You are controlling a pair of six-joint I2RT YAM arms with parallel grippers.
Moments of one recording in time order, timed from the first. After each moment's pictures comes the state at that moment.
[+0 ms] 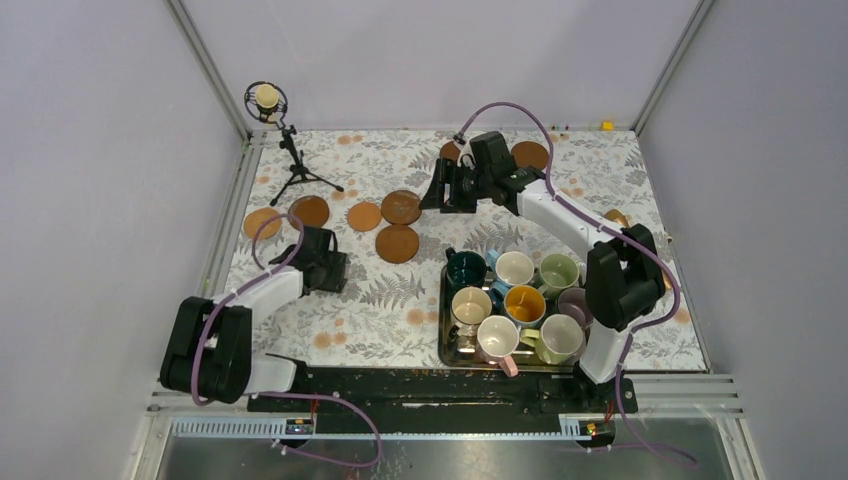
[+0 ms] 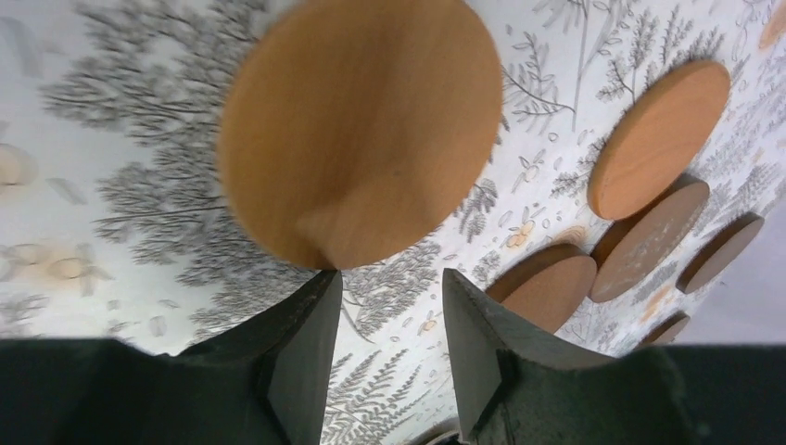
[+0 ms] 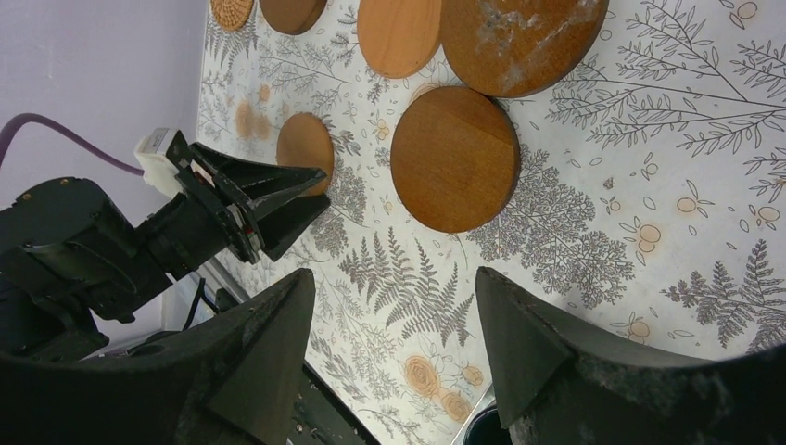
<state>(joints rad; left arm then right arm) -0.21 1.35 0.57 -0.27 -0.12 -1.58 0.52 1.82 1.46 -0.36 -0.43 0.58</state>
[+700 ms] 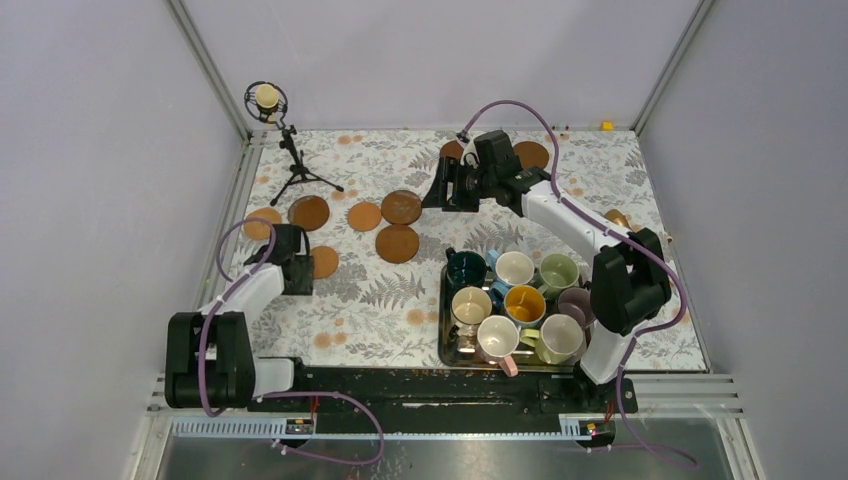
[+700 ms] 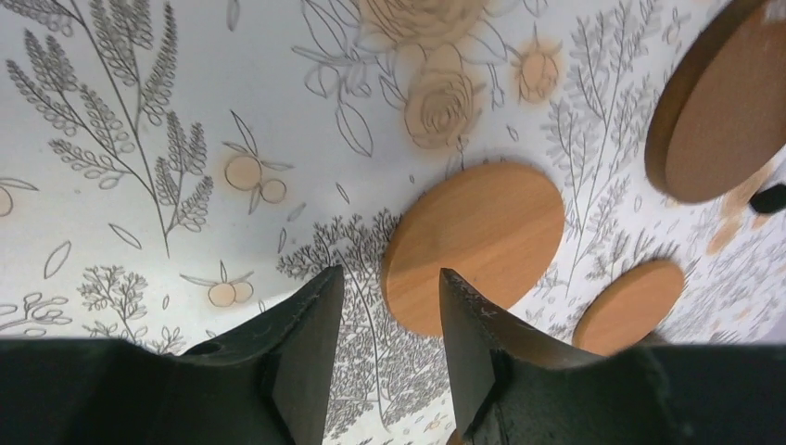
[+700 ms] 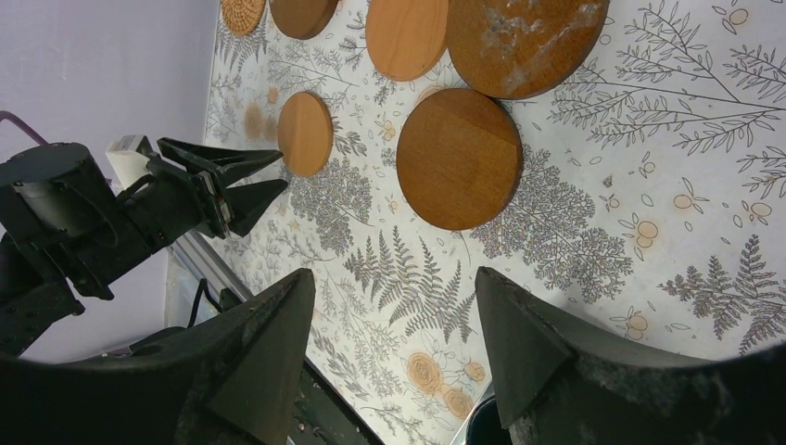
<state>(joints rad) 0.01 1.28 0.59 -0.45 -0.24 -1.57 0.51 1.78 1.44 -0.36 -0.43 0.58</state>
